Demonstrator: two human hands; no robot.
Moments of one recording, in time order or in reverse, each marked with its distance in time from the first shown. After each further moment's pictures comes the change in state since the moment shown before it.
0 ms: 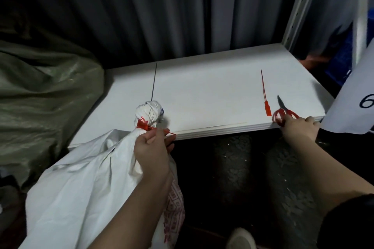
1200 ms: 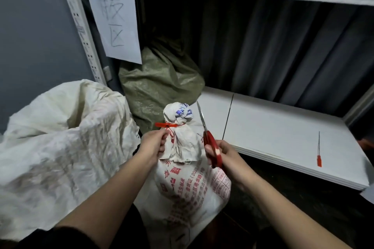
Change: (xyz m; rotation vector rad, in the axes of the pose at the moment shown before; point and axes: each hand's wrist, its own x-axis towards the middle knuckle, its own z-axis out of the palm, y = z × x) left_hand 0.003 0.149 -0.316 -0.016 -0.071 -0.195; right_hand -0.447 -0.183 -0.179 1.281 -0.825 -0.849
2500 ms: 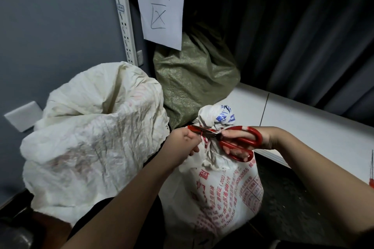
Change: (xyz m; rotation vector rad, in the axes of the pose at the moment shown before) left_hand -0.018 0.007 -0.048 0.468 -0.106 0.270; right_hand 0.110 -0.052 0.024 -0.465 -0.876 0.206
